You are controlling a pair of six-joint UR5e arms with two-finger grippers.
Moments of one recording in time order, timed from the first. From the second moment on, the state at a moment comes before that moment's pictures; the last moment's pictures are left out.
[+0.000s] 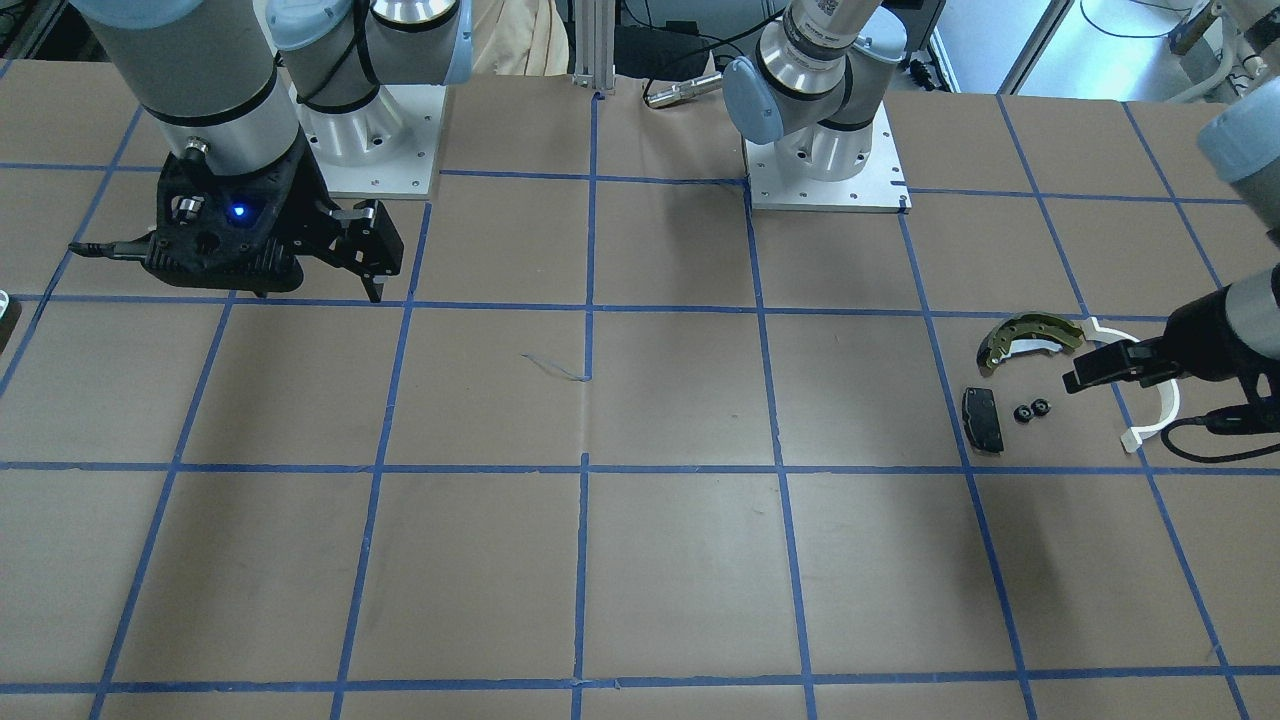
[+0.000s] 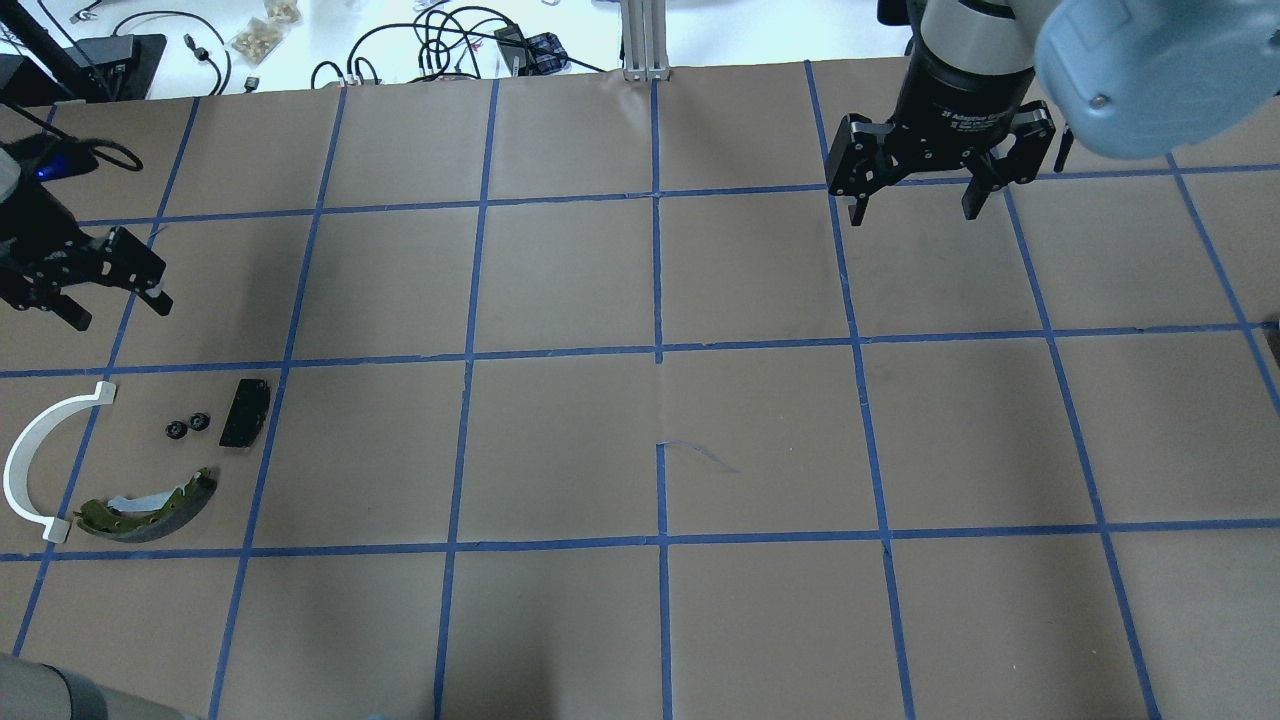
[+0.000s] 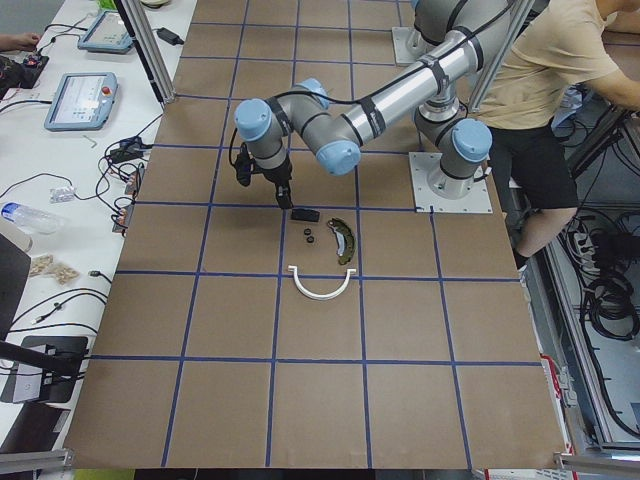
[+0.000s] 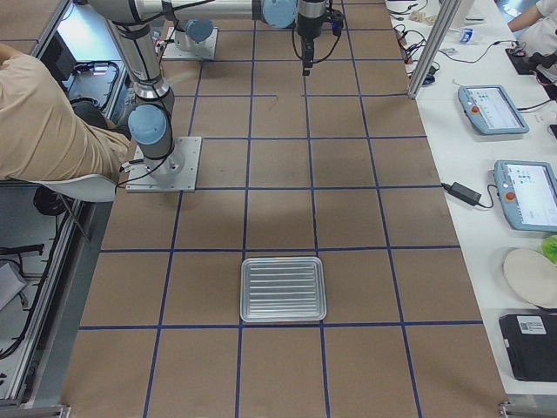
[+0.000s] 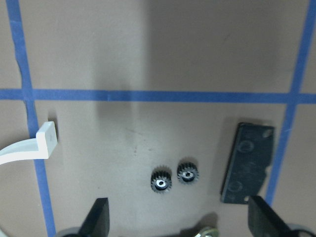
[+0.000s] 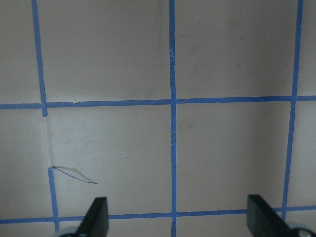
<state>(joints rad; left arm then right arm) -1.05 -1.83 -1.53 -1.56 1.58 0.40 1.63 -1.49 1.51 -1.58 -1.61 0.07</state>
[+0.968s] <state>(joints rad) -1.43 -1.70 -1.39 -1.73 1.61 0.10 1.63 -1.49 1.53 -1.59 -1.60 0.07</state>
